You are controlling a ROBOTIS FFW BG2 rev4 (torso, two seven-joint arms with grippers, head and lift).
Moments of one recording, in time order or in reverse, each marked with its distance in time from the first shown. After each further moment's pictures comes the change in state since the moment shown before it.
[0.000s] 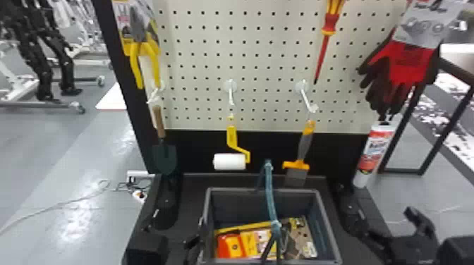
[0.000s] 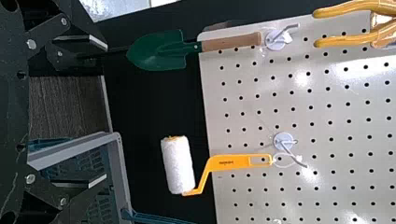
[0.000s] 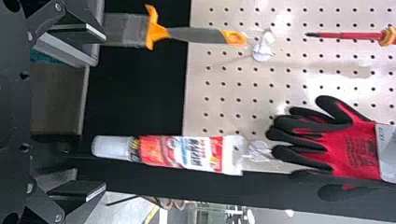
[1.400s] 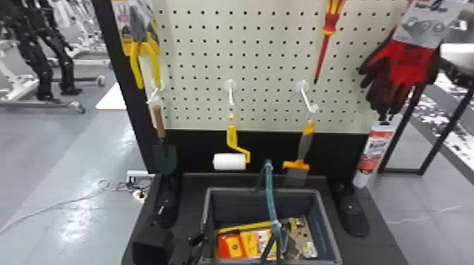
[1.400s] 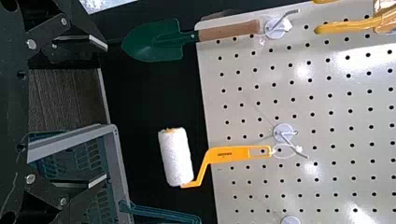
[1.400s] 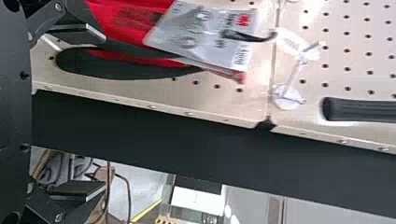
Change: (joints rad) left arm -0.025 0.011 -0.018 0.000 0.004 0.025 -0.012; right arm -0.614 -0.431 -0.235 -0.078 -0.285 0.703 0.361
